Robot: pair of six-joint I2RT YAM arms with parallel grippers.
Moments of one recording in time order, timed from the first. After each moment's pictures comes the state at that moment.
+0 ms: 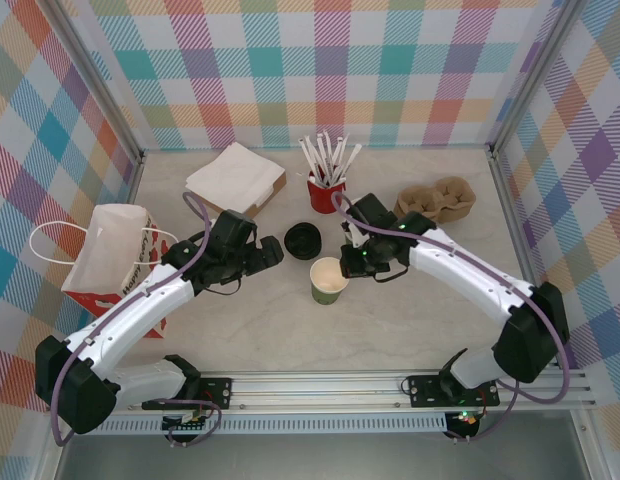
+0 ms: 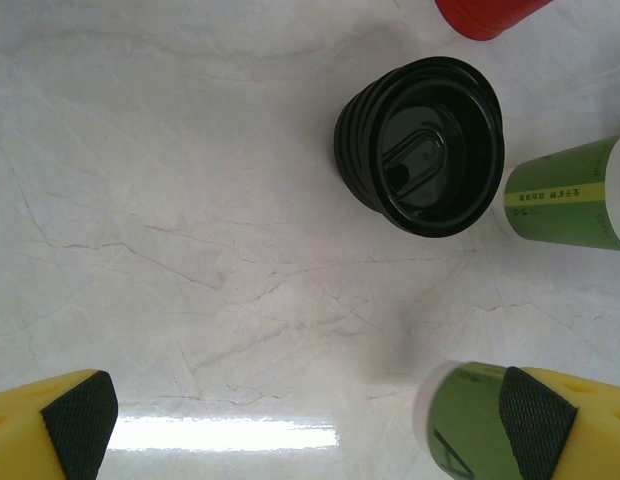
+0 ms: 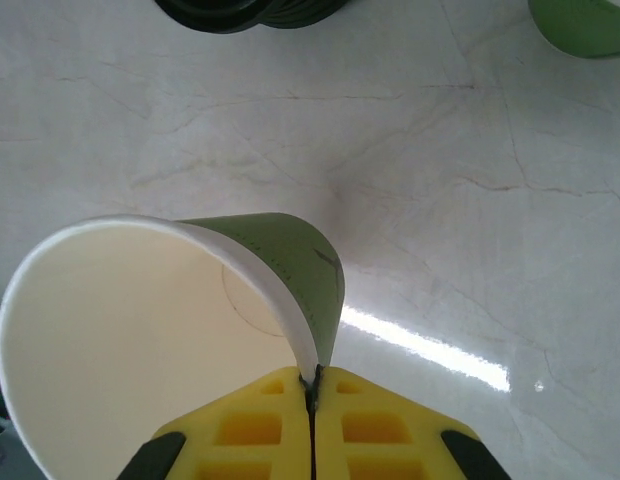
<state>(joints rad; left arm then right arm) -0.59 1.16 1.00 -0.79 -0.08 -0.88 0.71 1.47 1.23 -0.94 -0.19 0.49</state>
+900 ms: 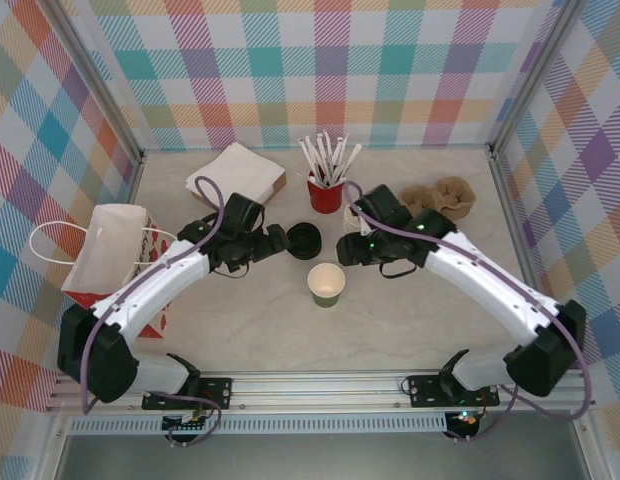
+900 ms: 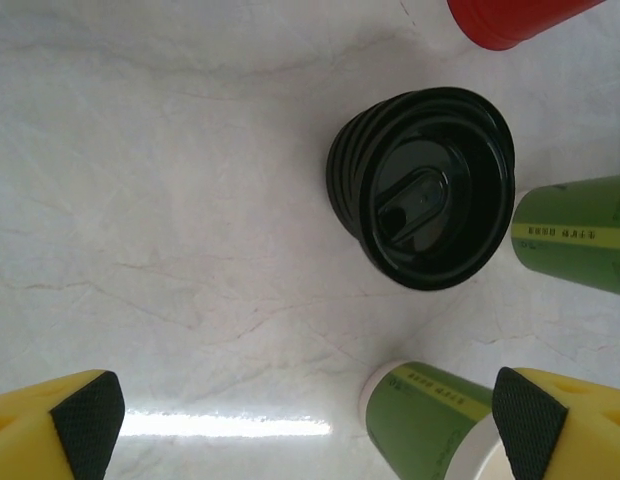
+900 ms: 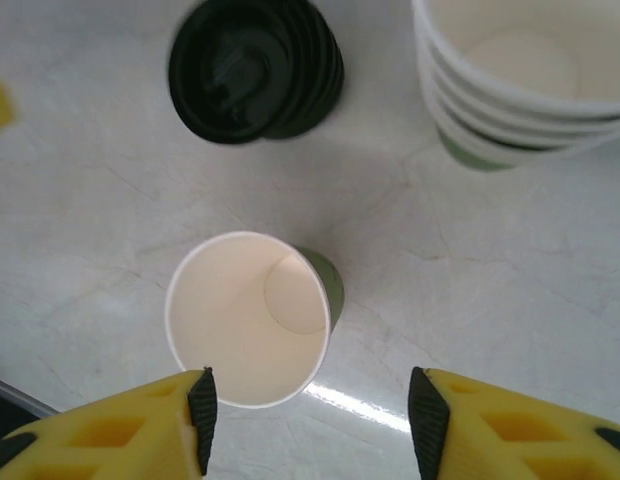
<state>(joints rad) -0.52 1.37 1.12 -0.76 -0.01 -0.84 0.73 1.33 1.33 -0.98 -0.02 0.48</state>
